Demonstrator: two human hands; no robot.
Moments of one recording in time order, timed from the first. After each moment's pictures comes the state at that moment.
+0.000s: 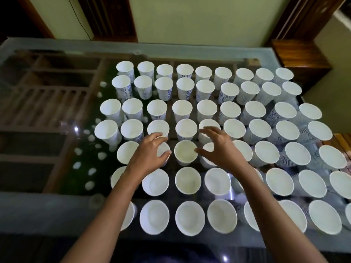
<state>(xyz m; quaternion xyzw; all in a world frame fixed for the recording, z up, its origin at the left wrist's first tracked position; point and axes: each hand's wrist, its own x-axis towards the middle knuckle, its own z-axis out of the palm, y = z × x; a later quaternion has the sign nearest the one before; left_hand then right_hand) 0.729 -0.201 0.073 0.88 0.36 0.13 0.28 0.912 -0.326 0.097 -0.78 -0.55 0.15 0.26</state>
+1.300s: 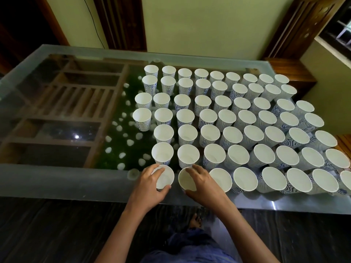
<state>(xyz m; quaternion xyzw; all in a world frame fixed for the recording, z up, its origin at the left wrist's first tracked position) 0.544 -0.281 0.040 0.87 0.38 0.13 0.28 0.701 -0.390 0.064 -0.79 -0.55 0.22 0.14</state>
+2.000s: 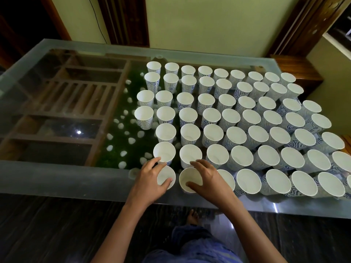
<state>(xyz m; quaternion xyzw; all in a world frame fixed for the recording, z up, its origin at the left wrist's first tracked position) 0.552 -0.269 0.048 0.87 0.39 0.16 0.27 0.715 -0.383 0.075 -0.79 -0.54 0.22 0.19</state>
